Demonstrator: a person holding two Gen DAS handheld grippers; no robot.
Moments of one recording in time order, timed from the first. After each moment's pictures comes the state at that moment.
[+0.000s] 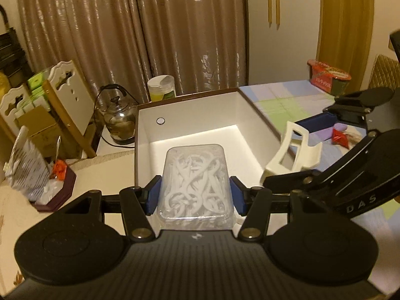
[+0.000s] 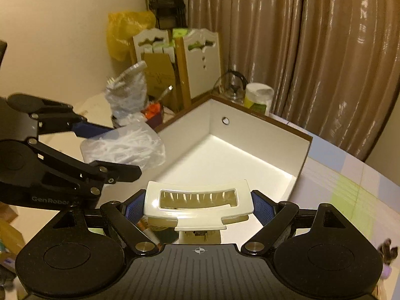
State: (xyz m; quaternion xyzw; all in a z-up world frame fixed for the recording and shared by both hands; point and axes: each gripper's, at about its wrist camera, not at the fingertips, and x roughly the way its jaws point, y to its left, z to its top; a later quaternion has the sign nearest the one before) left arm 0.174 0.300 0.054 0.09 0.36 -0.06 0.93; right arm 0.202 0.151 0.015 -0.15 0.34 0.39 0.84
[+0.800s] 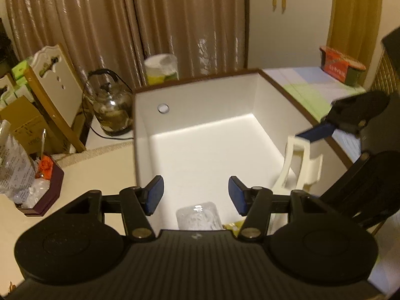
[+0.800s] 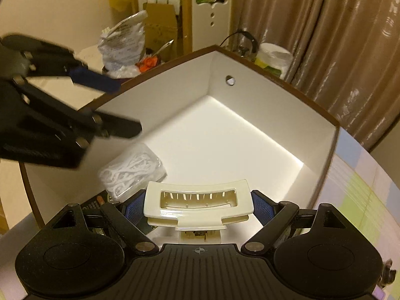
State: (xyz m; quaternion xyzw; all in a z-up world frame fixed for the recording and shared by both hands) left arm 0.233 0.333 0.009 0.07 0.37 -0.08 0.92; right arm 0.257 0.192 -0.049 -0.24 0.40 0.38 0.80
